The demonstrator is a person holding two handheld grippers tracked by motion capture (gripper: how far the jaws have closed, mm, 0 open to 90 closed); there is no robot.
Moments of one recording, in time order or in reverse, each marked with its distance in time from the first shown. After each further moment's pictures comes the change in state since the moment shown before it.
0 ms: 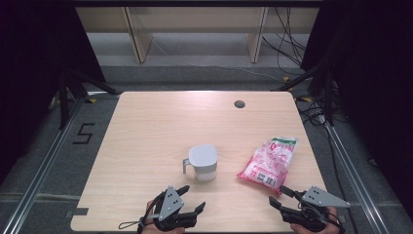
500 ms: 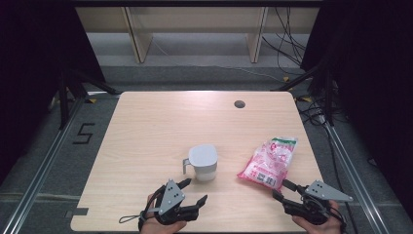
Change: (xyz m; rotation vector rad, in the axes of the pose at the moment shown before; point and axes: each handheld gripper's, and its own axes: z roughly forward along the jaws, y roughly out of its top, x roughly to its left) left arm -0.001 0.020 0.001 -0.041 -0.011 0.014; right arm -0.011 0.006 0.004 -0.032 -0.029 0.031
